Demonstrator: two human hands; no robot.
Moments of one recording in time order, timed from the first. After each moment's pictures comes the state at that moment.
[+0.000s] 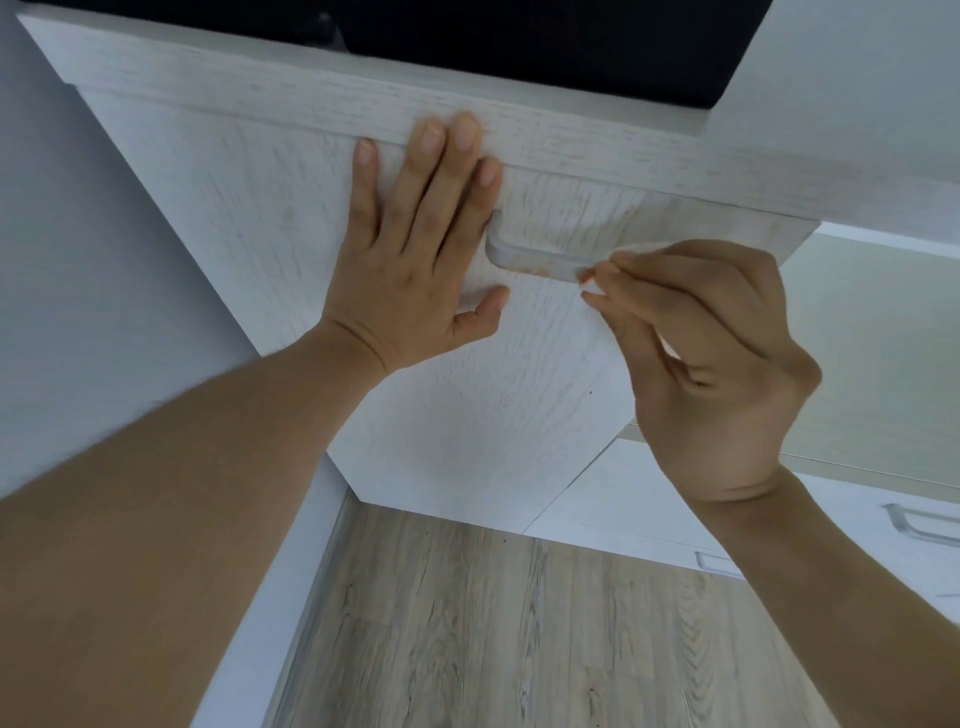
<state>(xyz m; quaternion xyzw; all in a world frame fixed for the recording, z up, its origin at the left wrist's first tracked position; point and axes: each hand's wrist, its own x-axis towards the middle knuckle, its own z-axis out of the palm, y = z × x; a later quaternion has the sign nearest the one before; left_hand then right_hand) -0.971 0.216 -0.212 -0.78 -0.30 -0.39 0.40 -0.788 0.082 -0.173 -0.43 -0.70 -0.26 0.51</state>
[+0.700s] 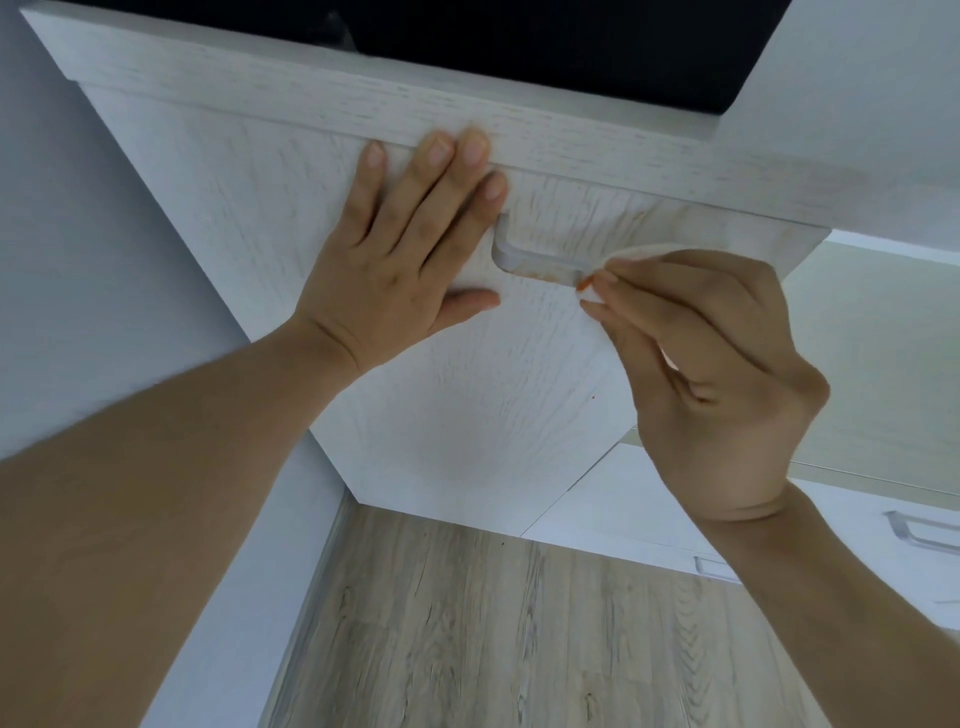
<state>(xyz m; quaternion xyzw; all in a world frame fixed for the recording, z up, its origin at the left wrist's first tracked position) -0.988 0.224 -0.209 -0.77 -0.25 -0.37 0.46 -0.794 0.080 -0.170 -0.43 -0.70 -0.26 0.51</state>
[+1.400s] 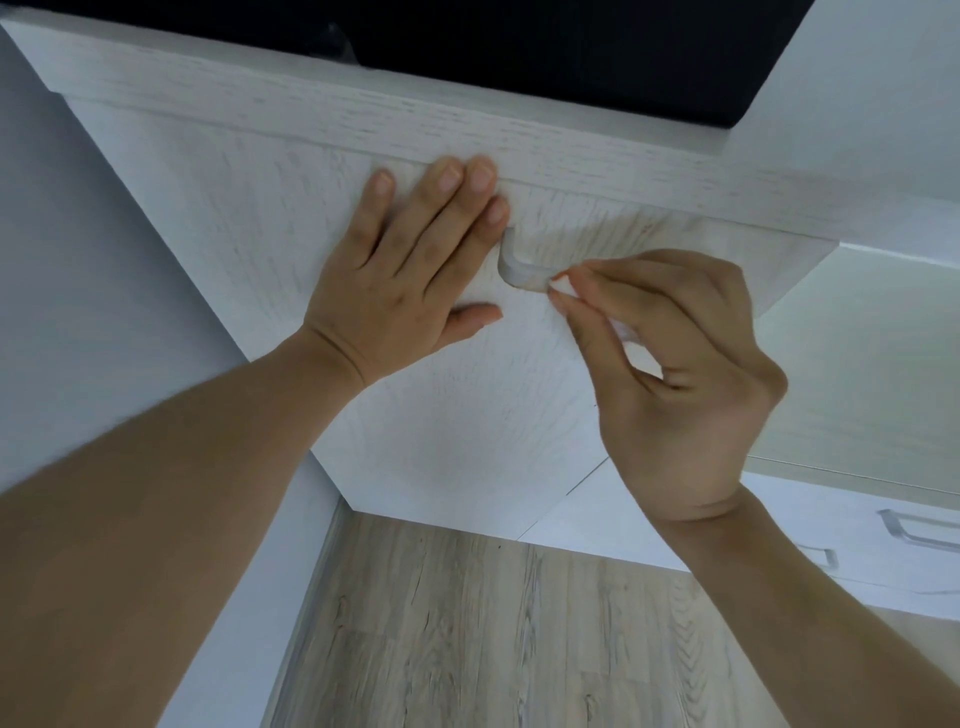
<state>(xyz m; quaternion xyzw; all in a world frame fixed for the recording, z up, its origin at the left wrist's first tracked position) -0.983 0.231 -0.215 -0.75 -0.22 -0.39 0.49 -0.820 0.088 -0.172 -0.46 -0.66 -0.21 0.55</state>
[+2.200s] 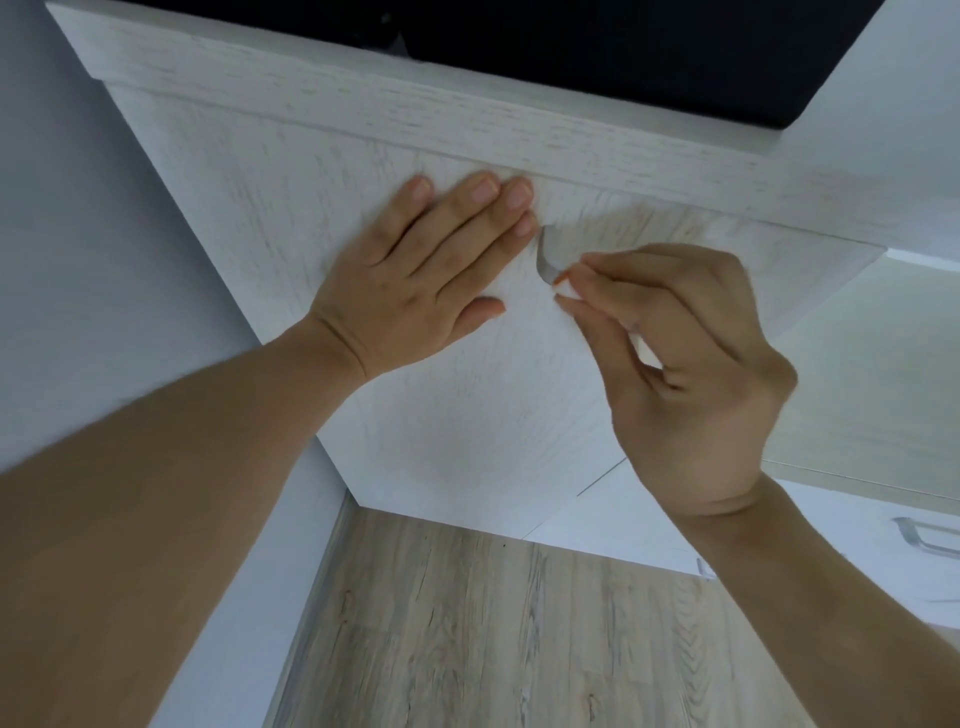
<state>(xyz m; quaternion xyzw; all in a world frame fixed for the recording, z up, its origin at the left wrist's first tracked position) -0.997 0.238 -0.215 -0.75 -0.19 -0.37 0.51 -0.827 0.095 -0.170 -0.45 -0.70 -0.24 0.51</state>
